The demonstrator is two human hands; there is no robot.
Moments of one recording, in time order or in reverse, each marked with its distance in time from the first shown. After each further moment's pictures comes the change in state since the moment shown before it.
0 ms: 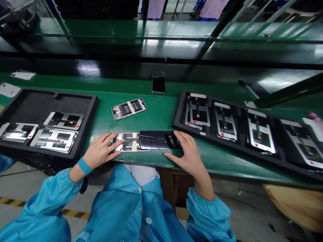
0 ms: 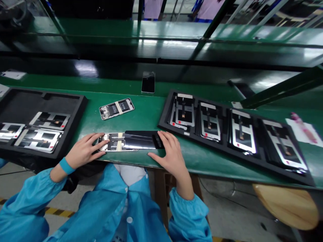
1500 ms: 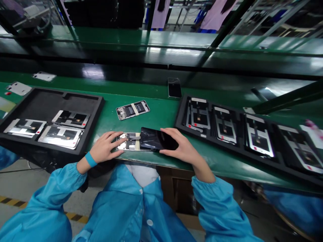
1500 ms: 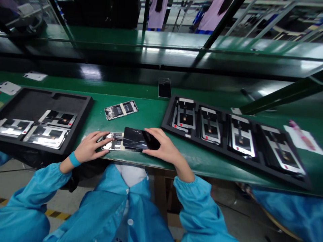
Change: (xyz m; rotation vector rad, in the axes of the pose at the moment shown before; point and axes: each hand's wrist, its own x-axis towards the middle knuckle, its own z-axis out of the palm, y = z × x) left_hand -0.002 -0.012 0.015 -0.086 0.128 0.065; right_hand 0.056 -0.019 -0.012 0.369 -0.235 -0.143
